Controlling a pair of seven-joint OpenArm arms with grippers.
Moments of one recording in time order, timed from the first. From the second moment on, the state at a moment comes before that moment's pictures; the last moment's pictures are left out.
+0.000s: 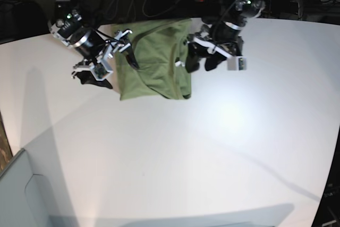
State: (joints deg) left arm 32.3 0.1 -0.2 119.7 -31.5 -4.6 37.9; right arm -23.2 2.3 9.4 111.4 3.2 44.1 -27.5
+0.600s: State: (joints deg) left arm 31.2 0.1 4.3 110.2 -31.7 -4.3 37.7; right arm -23.6 2.4 9.4 111.3 3.2 44.1 -27.4
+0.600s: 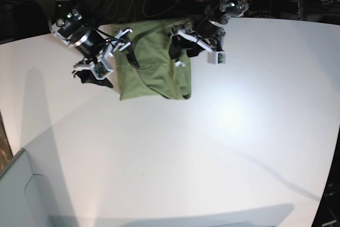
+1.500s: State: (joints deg) left arm 30.1 -1.8 8.5 108.1 -32.1 -4.4 37.1; right arm -24.5 2.5 9.3 111.3 3.2 44.1 -27.4
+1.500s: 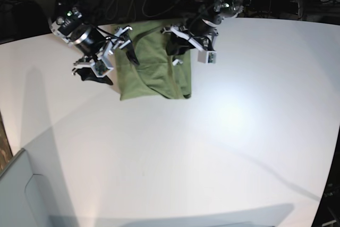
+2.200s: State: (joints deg) left arm 32.4 -3.2 3.6 114.2 -32.3 -4.4 37.1; right arm -24.1 2.5 9.3 111.3 3.2 44.1 -27.4
